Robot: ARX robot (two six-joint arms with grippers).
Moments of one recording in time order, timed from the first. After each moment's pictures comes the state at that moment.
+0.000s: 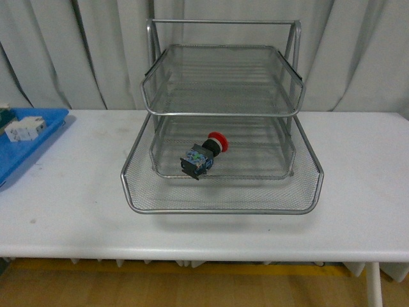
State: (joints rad) left arm -0.02 0.77 0.02 0.73 -0.01 0.00; right arm 0.00 0.00 0.01 0.00 0.00 0.00
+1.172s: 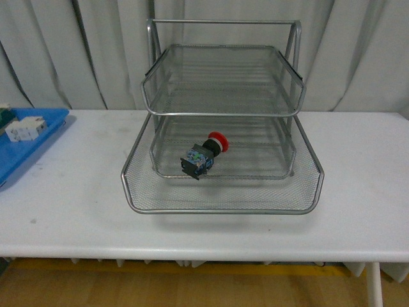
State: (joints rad) left arm 0.00 0.18 0.01 0.18 0.00 0.00; right arm 0.00 0.00 0.01 0.00 0.00 0.00
